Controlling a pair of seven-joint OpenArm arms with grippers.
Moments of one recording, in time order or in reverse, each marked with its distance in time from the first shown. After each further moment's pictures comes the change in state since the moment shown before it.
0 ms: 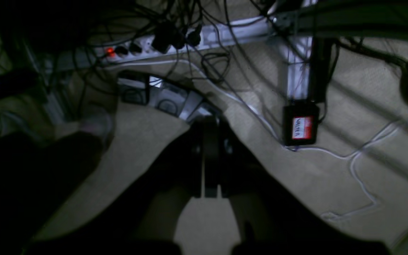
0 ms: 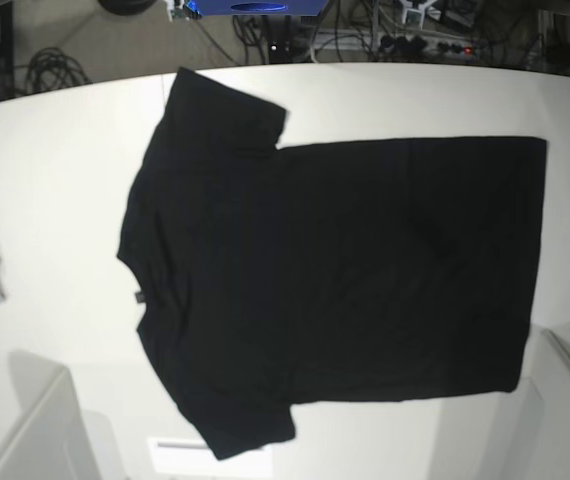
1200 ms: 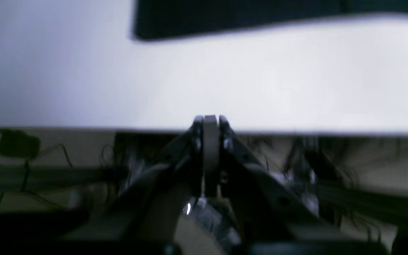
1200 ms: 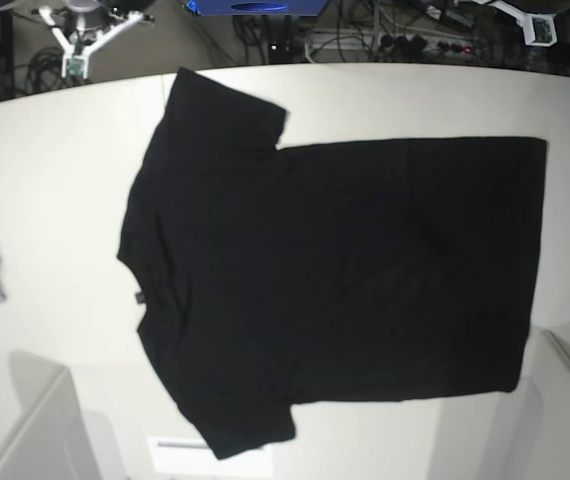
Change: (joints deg) left arm 37.5 -5.7 -23.1 67.4 -20.8 -0.1 -4.3; right arm -20.6 -3.4 17.2 74.6 0.4 0.2 -32.9
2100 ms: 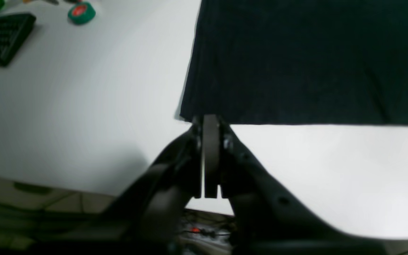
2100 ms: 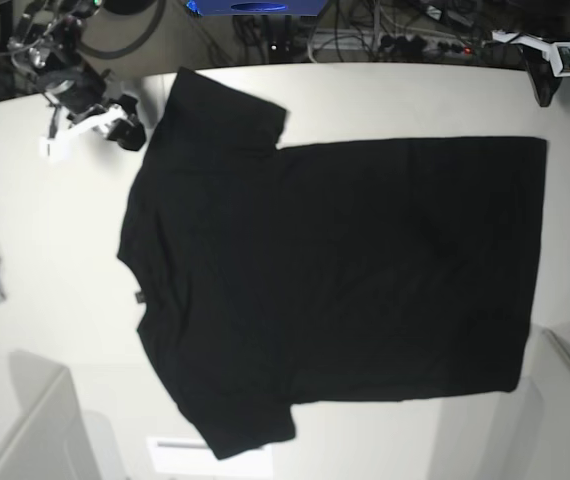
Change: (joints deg) left arm -9.2 0.1 -5.2 -4.0 -3.1 0.0 -3.0; right arm 24.4 -0.5 16.7 -7.0 46.4 14.9 -23.4
